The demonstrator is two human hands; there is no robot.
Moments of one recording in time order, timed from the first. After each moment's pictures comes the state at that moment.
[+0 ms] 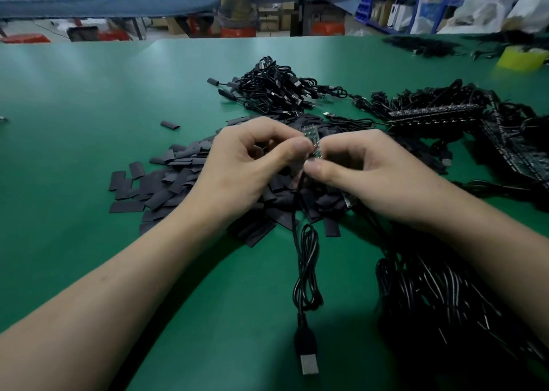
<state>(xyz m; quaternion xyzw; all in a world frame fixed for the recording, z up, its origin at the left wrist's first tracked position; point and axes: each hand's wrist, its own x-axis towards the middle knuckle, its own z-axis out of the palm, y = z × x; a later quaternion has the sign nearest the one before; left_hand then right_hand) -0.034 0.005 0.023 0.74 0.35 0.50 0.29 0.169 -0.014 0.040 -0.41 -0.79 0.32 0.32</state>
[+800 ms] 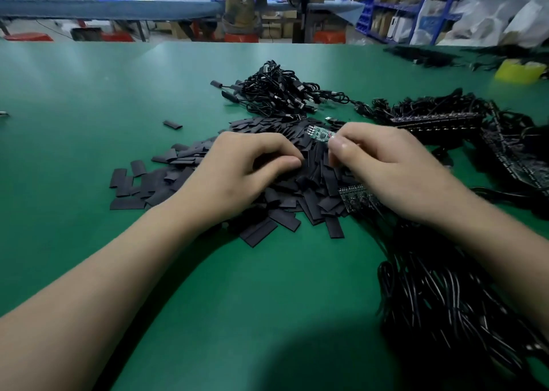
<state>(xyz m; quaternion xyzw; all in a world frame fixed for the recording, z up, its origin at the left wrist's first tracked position) -0.053 0.013 0.020 0.84 0.38 0.37 0.11 0.179 -0.011 0.044 -0.49 -0.80 0.14 0.32</state>
